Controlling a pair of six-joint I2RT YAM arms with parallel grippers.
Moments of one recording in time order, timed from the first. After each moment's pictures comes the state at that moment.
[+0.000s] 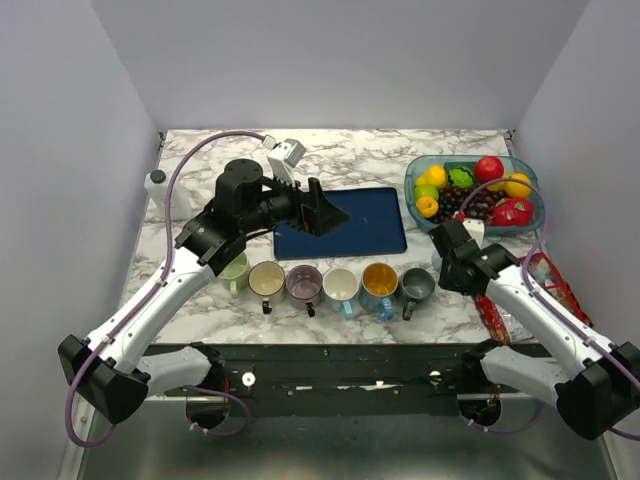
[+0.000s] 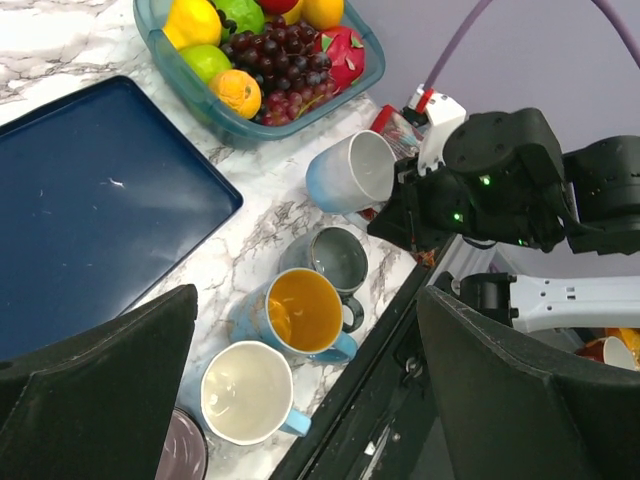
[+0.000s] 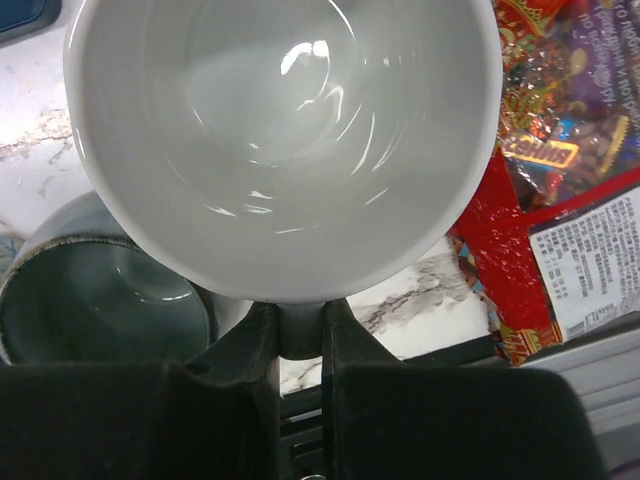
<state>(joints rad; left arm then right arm) -0.61 1.15 1.19 -0.28 0.42 -0.47 0.48 1.04 0.80 -0.95 0.45 0.61</state>
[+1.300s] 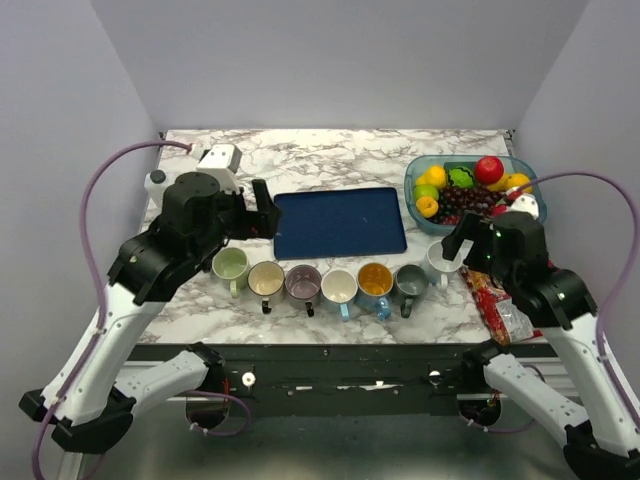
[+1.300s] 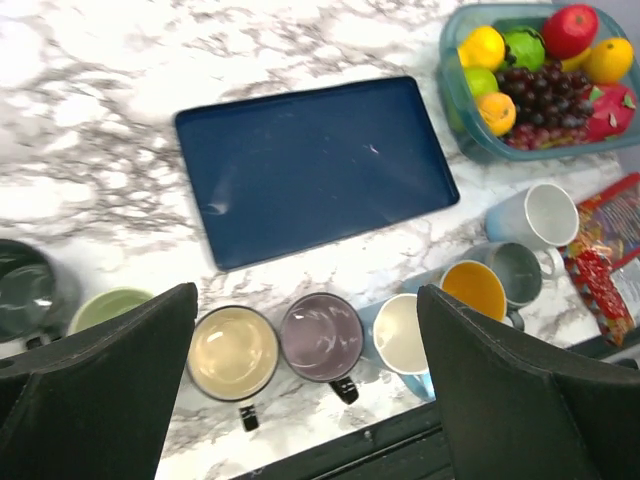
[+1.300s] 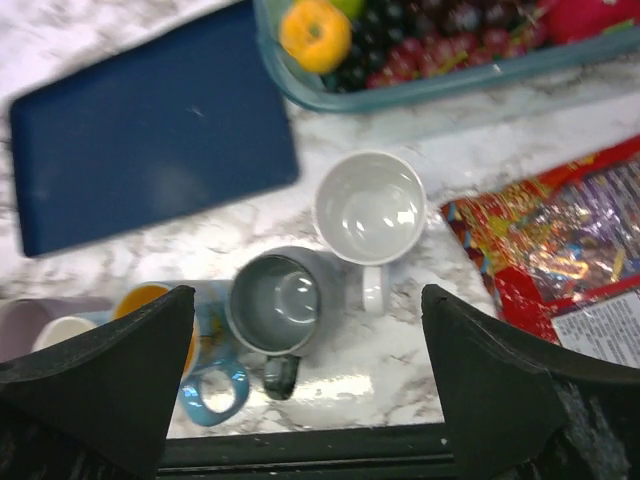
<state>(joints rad) -0.60 0.97 1.39 -0.84 -0.15 -0.40 0.41 0.76 1.04 -0.93 0.34 0.52</state>
